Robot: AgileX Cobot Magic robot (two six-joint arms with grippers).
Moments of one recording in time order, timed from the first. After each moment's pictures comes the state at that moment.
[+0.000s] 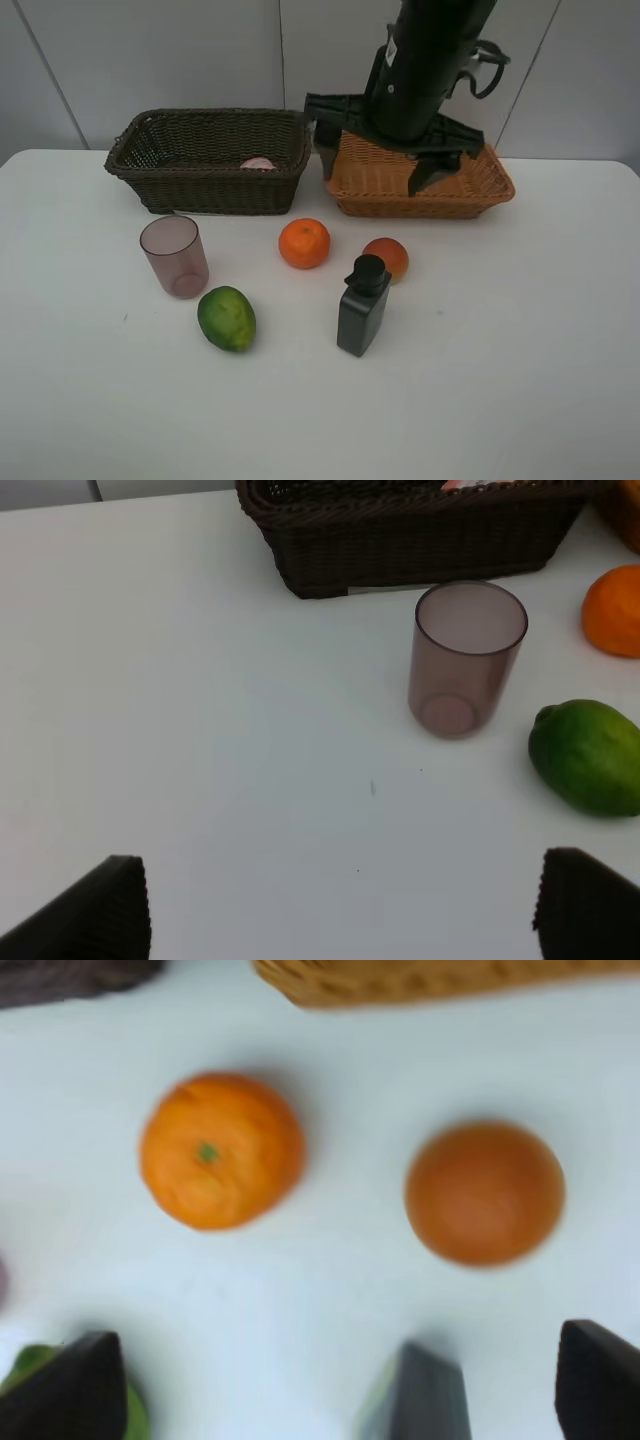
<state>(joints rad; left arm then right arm) -0.09 -0.01 -0.51 0.02 1.06 -0.01 0.66 1.79 -1.47 -0.15 1.06 0.86</state>
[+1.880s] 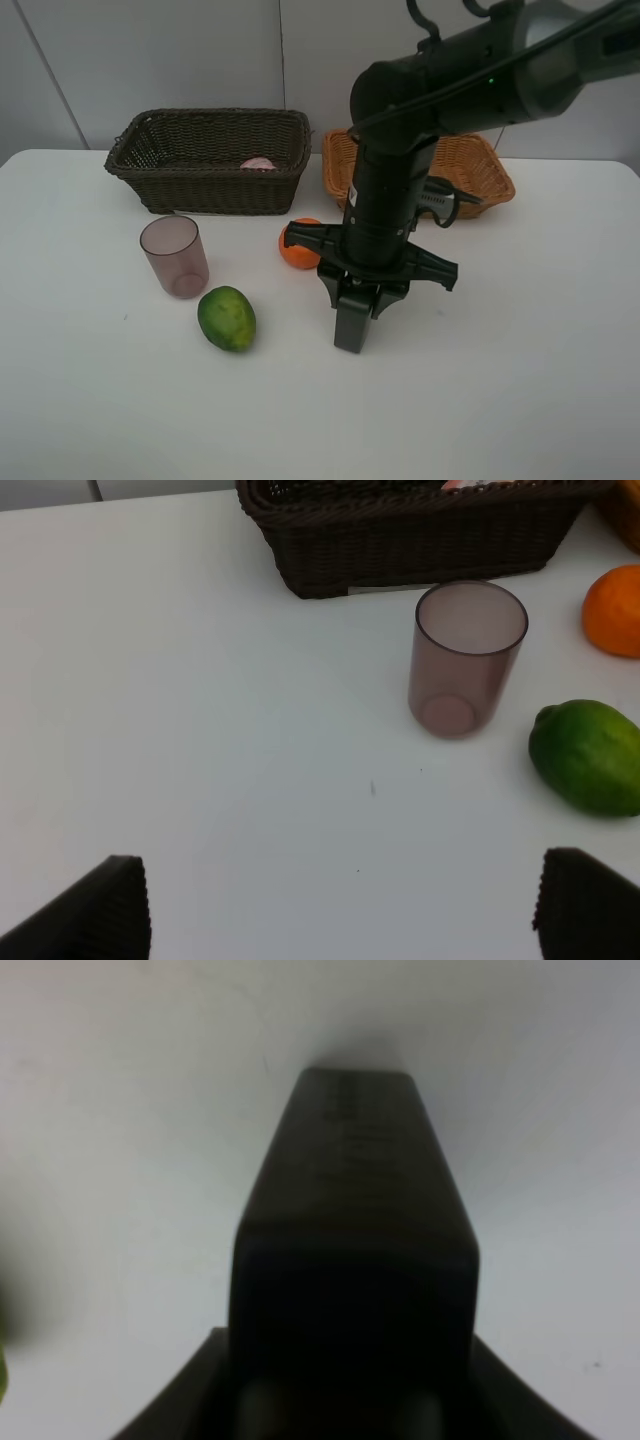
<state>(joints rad) -0.09 -0.01 -0.51 0.02 1.06 -0.01 0.76 1.90 -1.25 -0.01 0.98 1.08</state>
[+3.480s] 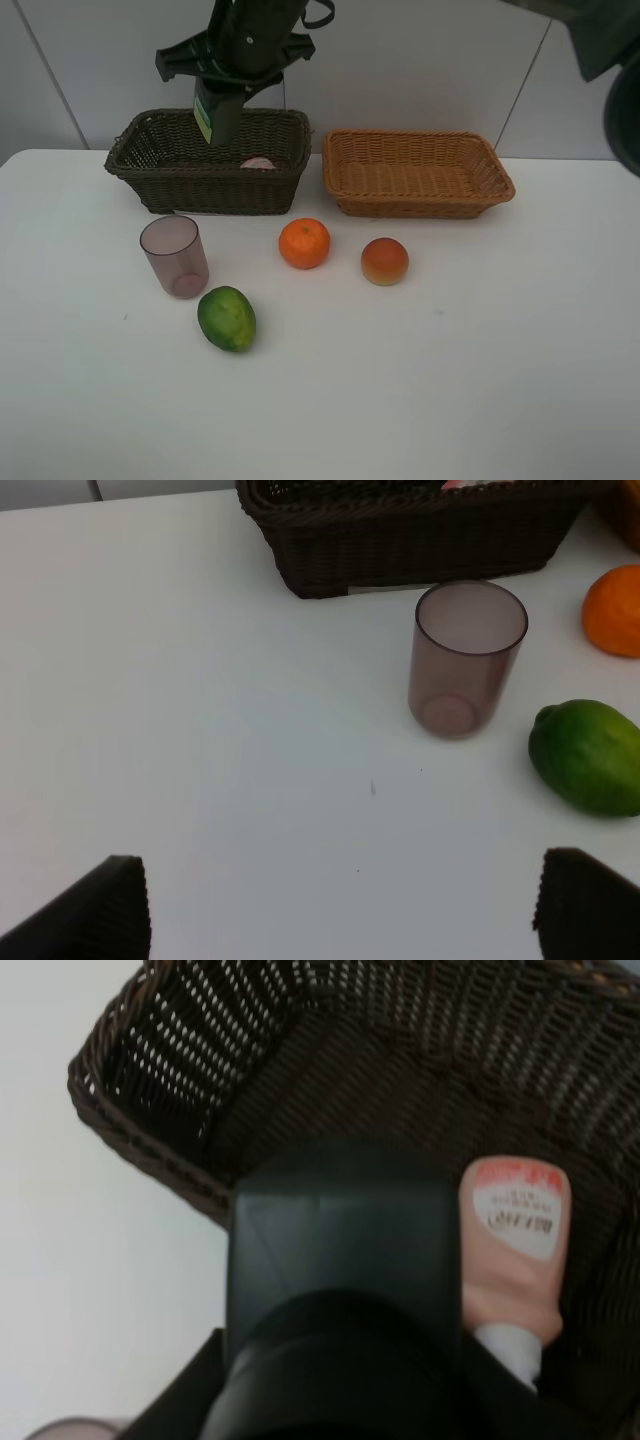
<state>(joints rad) -0.09 -0.01 -0.51 0.02 1.06 -0.01 0.77 2.23 -2.20 -0.08 0.94 0.19</state>
